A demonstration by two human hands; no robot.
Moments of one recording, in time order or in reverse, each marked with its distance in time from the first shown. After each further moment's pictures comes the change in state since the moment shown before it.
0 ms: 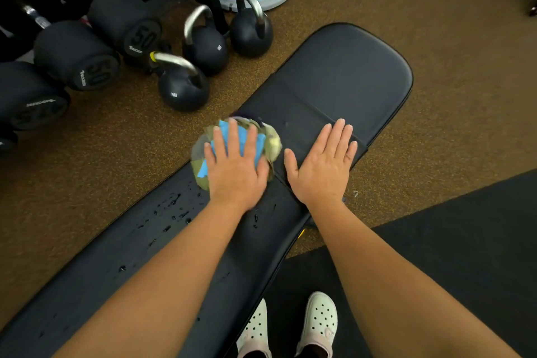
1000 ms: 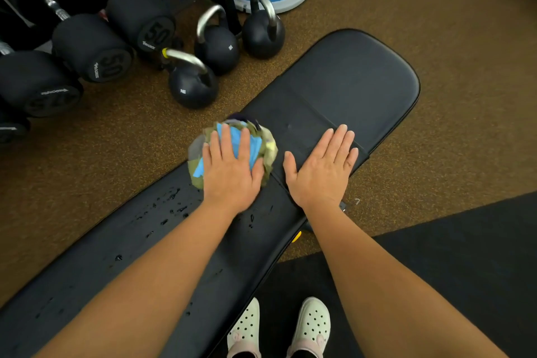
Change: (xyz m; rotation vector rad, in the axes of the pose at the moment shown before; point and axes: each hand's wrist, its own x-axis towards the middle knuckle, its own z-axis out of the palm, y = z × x) left_hand -0.006 -0.006 0.000 0.016 0.009 -0.018; right_hand 0.000 0.000 -0.001 -0.003 -0.028 0.002
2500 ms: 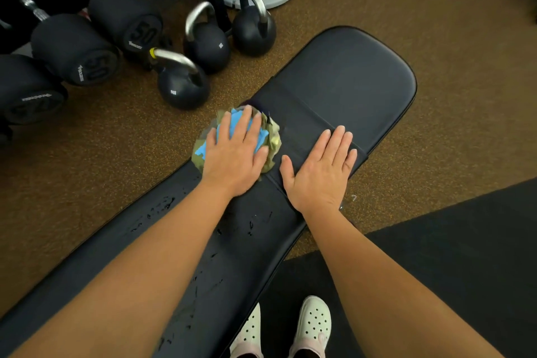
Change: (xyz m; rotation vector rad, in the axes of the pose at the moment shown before) left_hand 0.044 -0.002 -0.010 0.000 0.025 0.191; right_hand 0.001 -0.004 -0.003 -0.023 -0.014 0.007
